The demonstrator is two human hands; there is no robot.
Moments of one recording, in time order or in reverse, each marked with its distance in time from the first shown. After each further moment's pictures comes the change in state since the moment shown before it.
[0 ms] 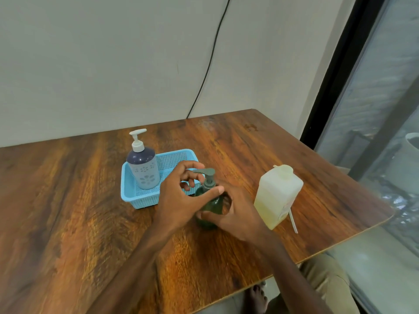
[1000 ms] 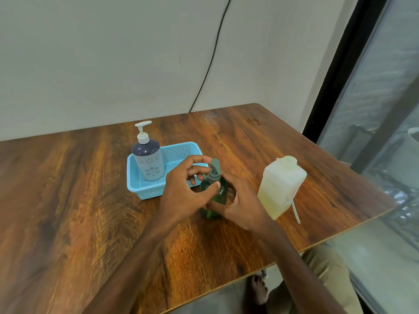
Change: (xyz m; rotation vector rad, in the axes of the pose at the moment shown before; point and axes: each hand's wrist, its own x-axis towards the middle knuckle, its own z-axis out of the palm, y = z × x) left_hand -0.004 -0.001 -0.007 -0.019 -0.091 0.074; right_hand 0.000 0.000 0.002 -0.027 0.014 -0.004
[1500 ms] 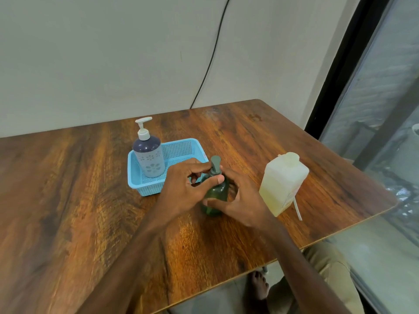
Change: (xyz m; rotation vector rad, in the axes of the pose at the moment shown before) left_hand 0.007 0.002 -0.006 0.155 -0.087 0.036; right_hand -0.001 0.002 -0.001 0.013 0.001 0.012
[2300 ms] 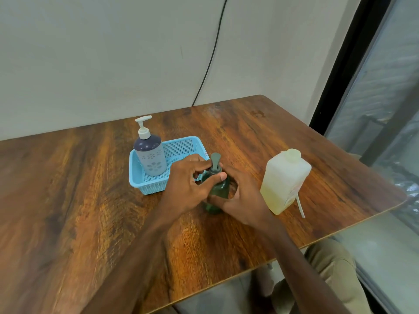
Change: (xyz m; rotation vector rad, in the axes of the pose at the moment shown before) left_hand 0.002 0.011 0.003 0.112 0.032 0.022; right_hand -0.002 -0.007 0.004 0.047 0.046 -0.052
